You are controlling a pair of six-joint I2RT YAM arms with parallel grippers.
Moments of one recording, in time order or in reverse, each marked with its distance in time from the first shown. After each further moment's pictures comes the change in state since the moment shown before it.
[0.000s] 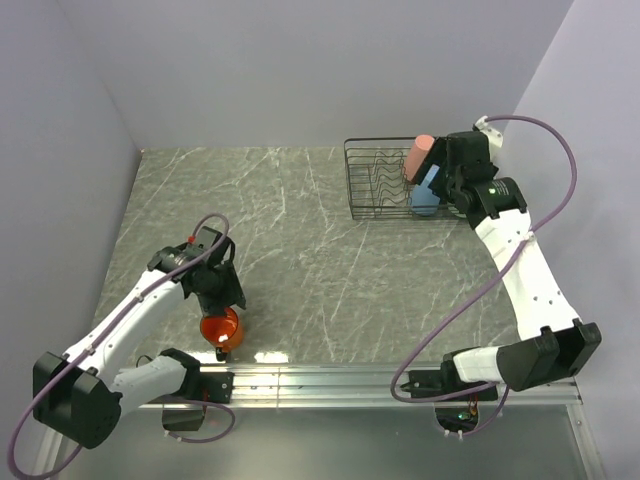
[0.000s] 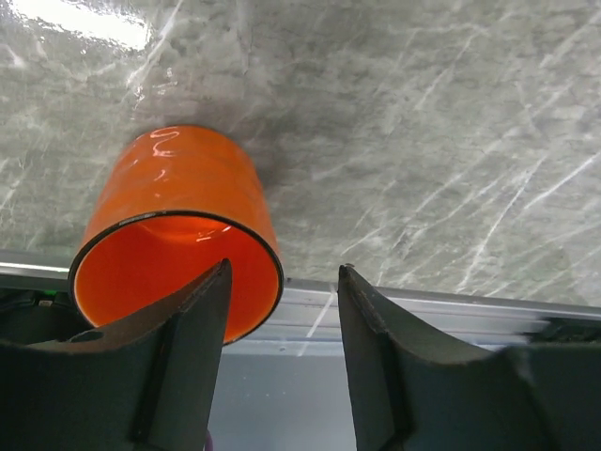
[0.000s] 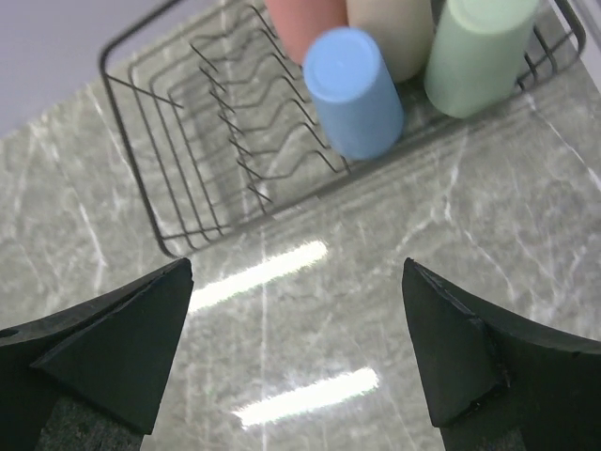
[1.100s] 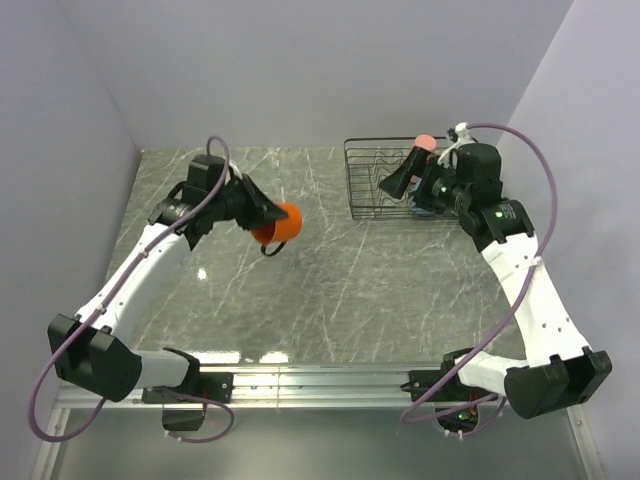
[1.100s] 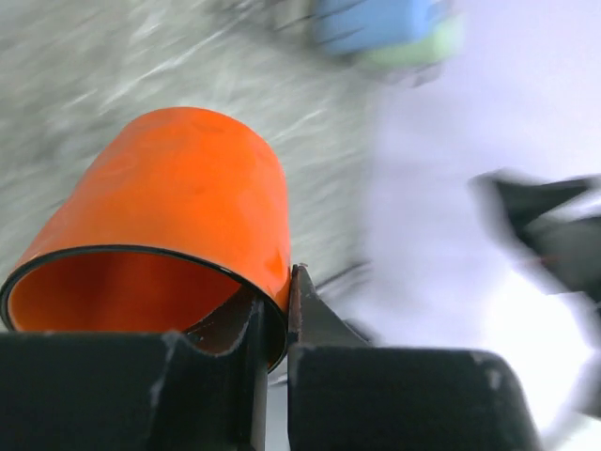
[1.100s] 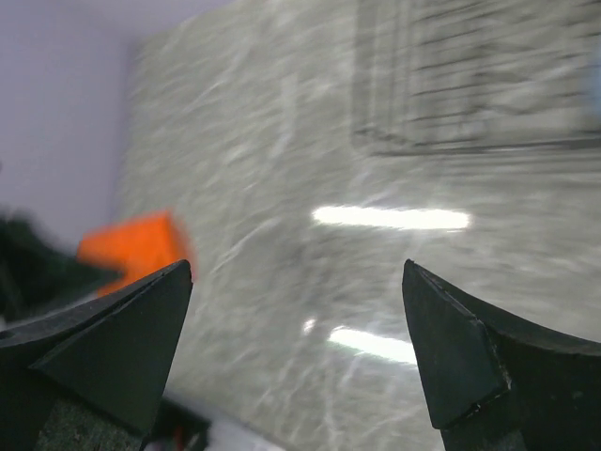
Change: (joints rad) left arm 0.052 0.245 0.399 0.471 0.368 -0.134; right arm -0.001 -0.145 -0.143 0.162 -0.571 -0.014
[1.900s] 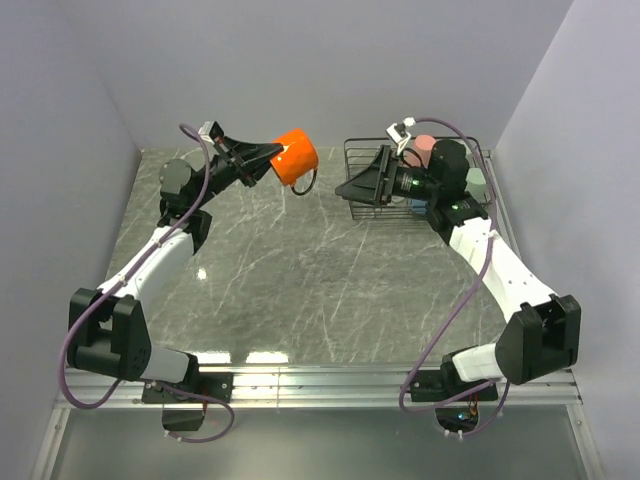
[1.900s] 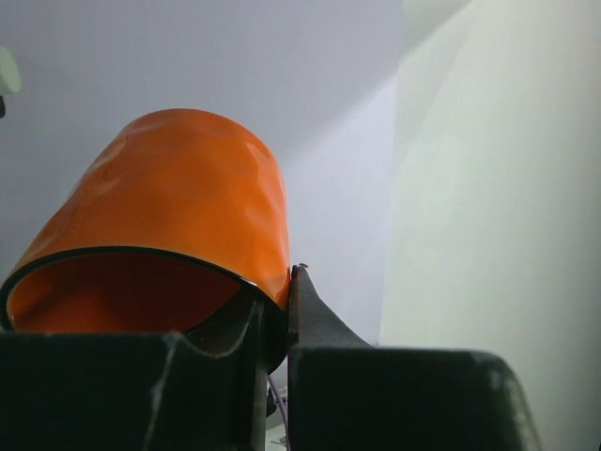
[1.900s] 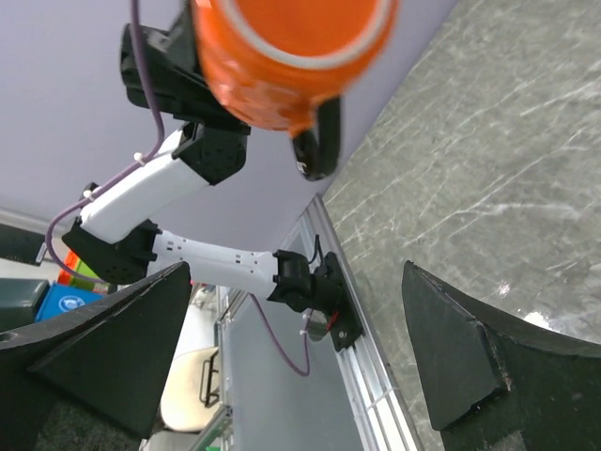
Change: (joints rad) left arm 0.148 0.095 -0.232 1.342 0.299 -0.985; right arm 0.068 0.176 -0.183 0.763 -0.767 0.341
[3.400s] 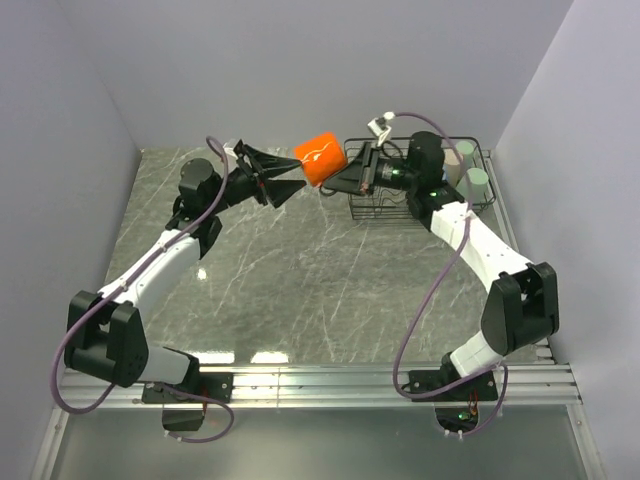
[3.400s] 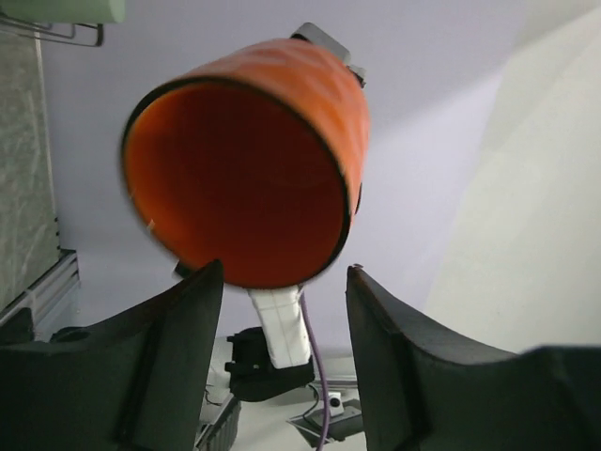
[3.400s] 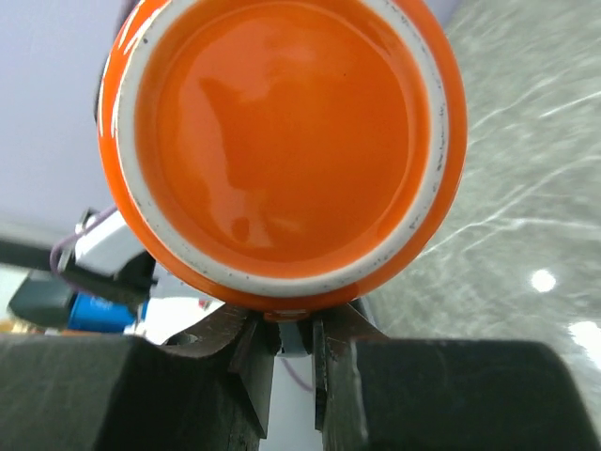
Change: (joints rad) left arm -0.096 -0.009 0.009 -0.261 0.021 0.120; right arm 0.078 0.181 0.093 0.091 0.040 0.076
